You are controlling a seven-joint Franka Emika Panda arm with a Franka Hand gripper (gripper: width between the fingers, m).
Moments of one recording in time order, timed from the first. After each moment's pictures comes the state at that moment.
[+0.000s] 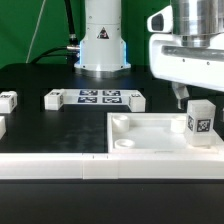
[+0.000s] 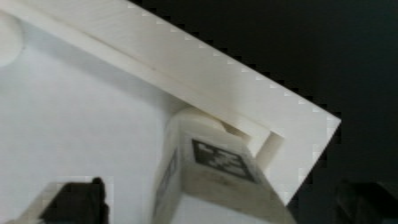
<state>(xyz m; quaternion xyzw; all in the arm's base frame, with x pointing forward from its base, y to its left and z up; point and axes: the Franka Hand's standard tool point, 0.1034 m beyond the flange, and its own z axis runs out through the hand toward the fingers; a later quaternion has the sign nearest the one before) 0.637 0.120 0.079 -0.92 0.38 0.00 0.05</state>
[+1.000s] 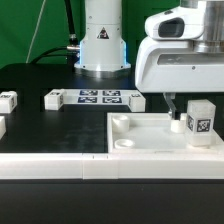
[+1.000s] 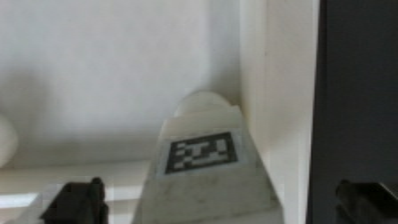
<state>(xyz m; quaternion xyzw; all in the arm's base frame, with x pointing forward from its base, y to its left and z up) 0.630 0.124 0.071 -1.00 0.03 0.01 0.02</state>
